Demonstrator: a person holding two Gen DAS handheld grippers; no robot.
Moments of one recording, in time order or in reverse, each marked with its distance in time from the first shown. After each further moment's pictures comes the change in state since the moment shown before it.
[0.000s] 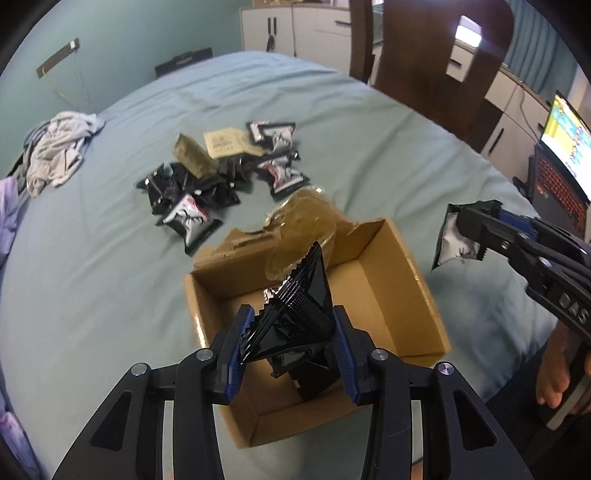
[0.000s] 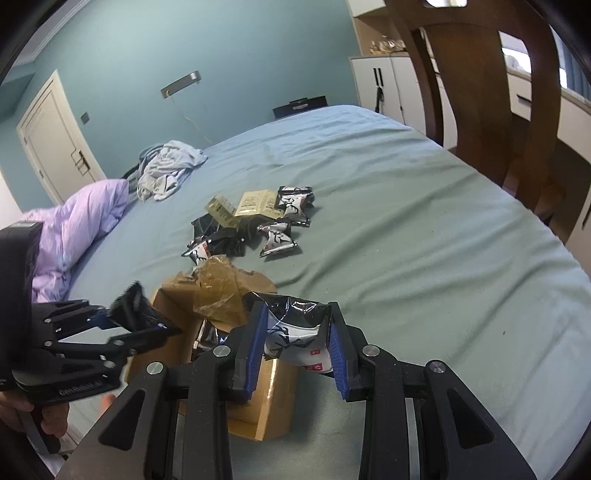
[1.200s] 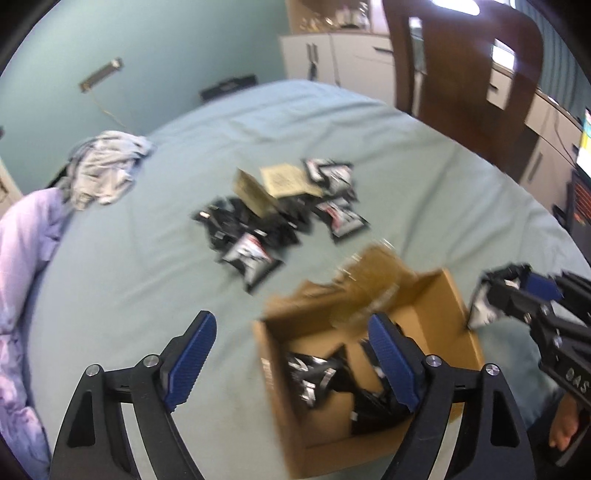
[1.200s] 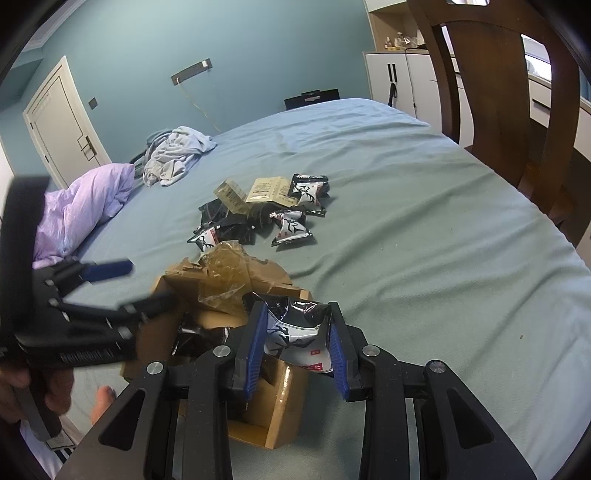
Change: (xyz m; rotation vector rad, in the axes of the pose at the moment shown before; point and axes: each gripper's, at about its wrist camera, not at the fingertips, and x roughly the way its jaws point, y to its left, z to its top) left arm -0.020 0.019 0.013 -0.046 -0.140 0.201; right arm 0.020 0.018 -0.004 -0.032 0.031 0.018
